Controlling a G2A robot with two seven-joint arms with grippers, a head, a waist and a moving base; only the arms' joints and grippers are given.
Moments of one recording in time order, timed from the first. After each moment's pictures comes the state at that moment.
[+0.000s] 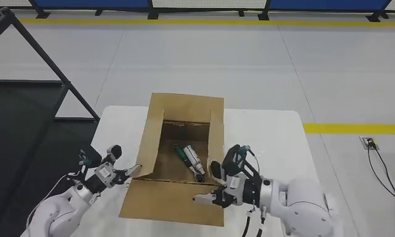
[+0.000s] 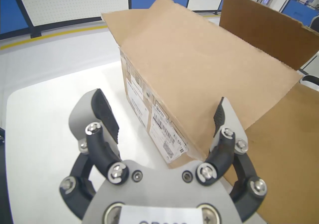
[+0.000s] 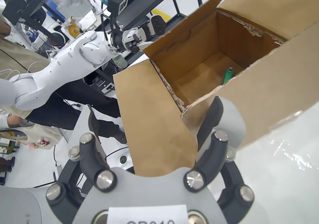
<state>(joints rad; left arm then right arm) 1.28 -0.97 -1.56 -1.54 0.94 -0.68 -0.01 -1.13 -1.59 1.42 -2.00 -0.63 -0.51 1.31</state>
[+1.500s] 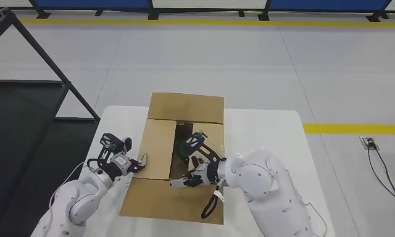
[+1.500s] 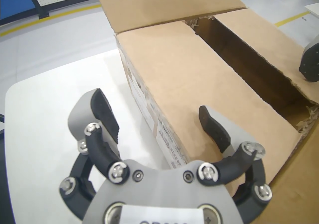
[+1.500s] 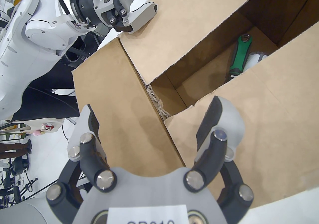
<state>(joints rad) 1.13 -1.00 -1.42 -1.49 0.98 -0.52 -0.17 -0.82 -1.54 1.15 -1.63 -0.74 -0.23 1.26</state>
